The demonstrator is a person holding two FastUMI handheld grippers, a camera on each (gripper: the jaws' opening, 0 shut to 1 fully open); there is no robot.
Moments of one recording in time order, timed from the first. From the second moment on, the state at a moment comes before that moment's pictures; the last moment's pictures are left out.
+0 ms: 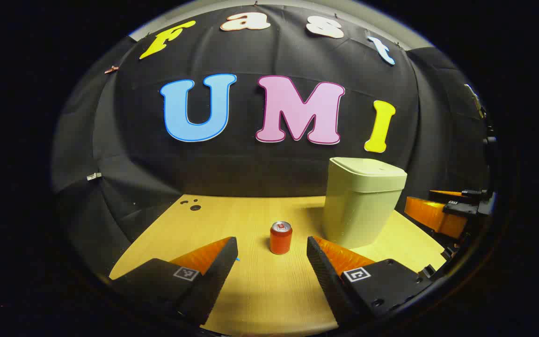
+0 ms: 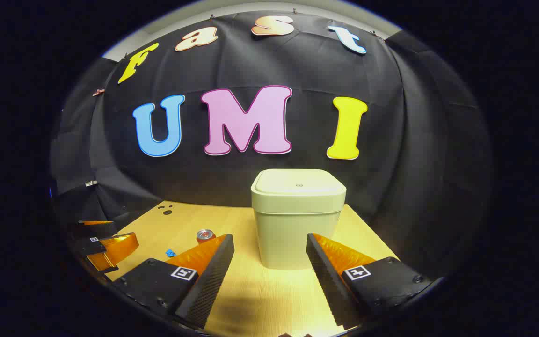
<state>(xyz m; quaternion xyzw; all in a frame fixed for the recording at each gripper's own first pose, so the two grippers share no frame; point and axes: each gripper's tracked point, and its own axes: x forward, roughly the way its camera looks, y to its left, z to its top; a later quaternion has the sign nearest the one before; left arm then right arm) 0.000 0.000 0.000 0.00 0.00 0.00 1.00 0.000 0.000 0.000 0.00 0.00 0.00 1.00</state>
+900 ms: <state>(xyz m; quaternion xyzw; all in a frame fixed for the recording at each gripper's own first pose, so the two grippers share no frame) 0.015 -0.002 -0.008 0.01 0.01 0.01 1.00 0.020 -0.002 -0.009 0.00 0.02 0.02 1.00</state>
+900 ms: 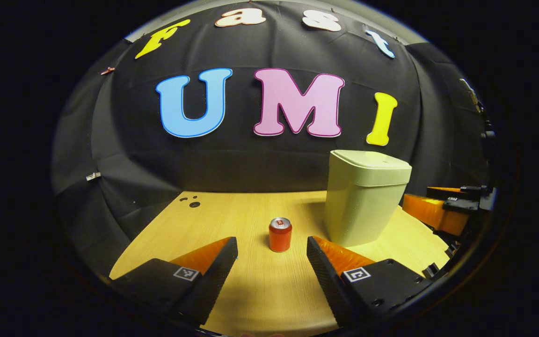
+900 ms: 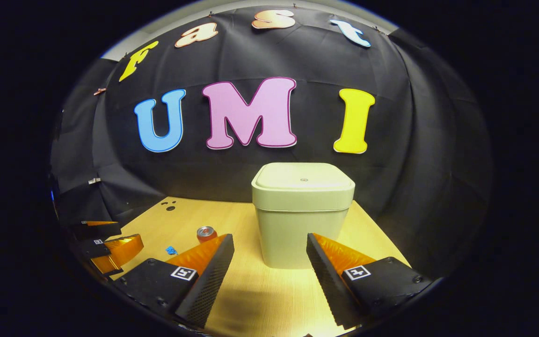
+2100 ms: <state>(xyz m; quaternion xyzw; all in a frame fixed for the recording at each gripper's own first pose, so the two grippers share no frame) 0.017 -0.004 -0.017 -0.01 0.03 0.01 1.00 0.022 0.007 -0.008 -0.01 0.03 0.06 1.00</state>
